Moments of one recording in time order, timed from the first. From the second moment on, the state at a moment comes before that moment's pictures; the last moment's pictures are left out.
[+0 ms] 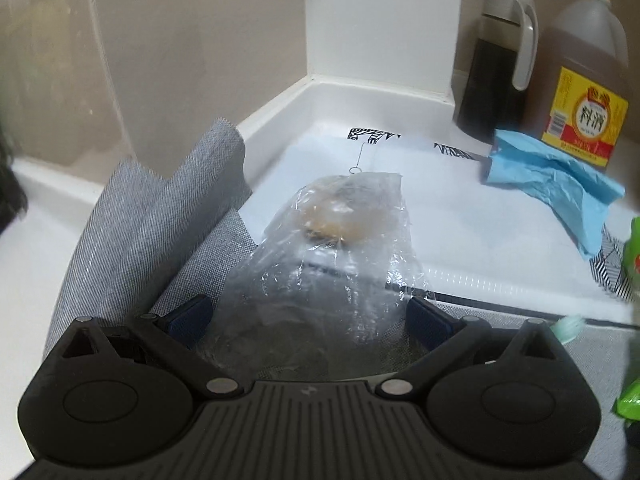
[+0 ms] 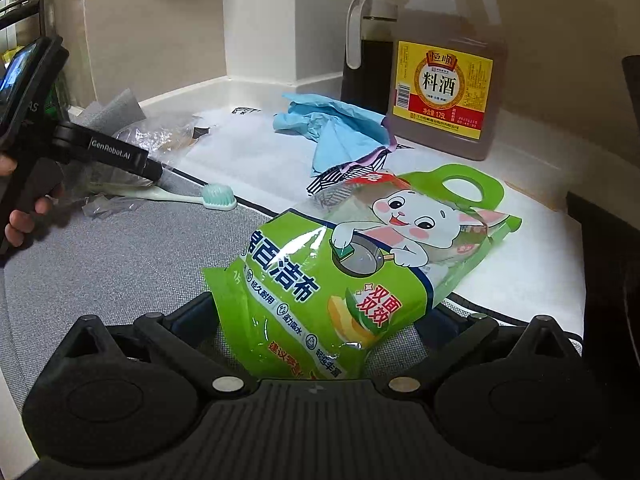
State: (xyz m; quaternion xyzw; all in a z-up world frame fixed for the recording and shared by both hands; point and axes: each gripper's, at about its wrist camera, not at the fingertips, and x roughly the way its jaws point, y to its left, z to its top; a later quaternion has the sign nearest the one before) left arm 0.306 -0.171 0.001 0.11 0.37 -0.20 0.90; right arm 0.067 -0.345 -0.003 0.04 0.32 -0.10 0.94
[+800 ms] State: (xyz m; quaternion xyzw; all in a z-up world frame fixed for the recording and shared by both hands) left arm 0.304 -0.172 0.013 0.13 0.38 -0.15 0.90; right arm 0.072 -0.342 -0.004 0.04 0.32 -0.12 0.94
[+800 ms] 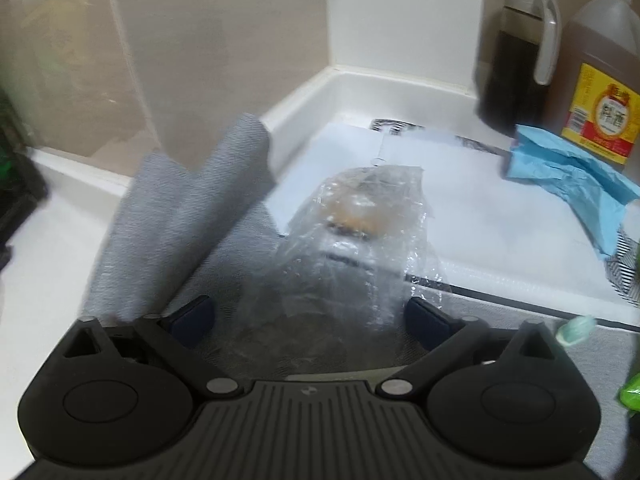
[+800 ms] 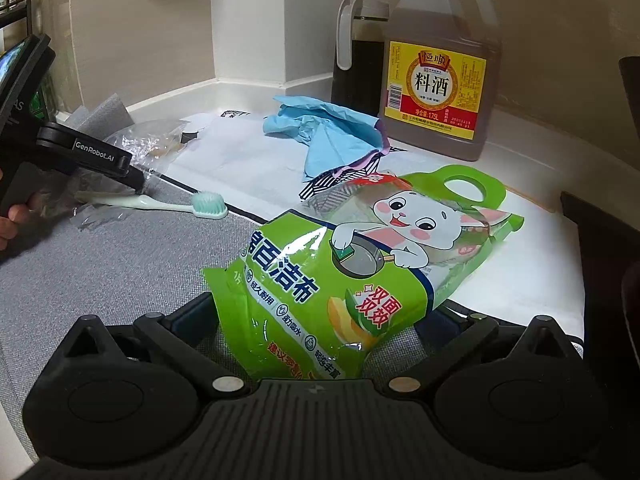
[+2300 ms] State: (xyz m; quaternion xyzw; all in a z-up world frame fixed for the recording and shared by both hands) left arm -0.031 0.030 0.116 0.02 0.26 -0.16 0.95; right arm -0.141 -0.254 0.069 0.04 0.16 -0.06 0.99
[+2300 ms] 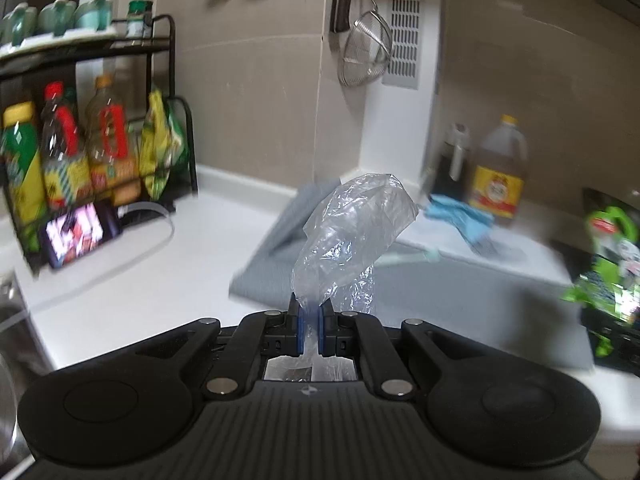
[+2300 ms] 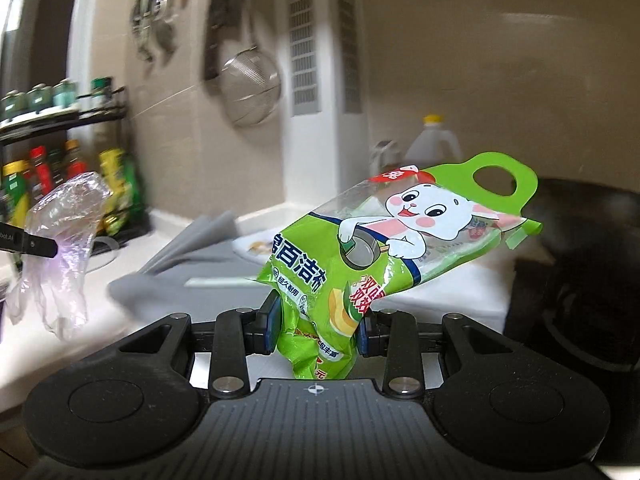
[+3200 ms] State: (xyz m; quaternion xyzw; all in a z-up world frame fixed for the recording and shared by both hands) left arm -0.181 0.070 0.017 0.01 0.36 -0.13 0.92; right arm -0.233 -0.144 -0.006 -0.04 0.28 0.08 0.96
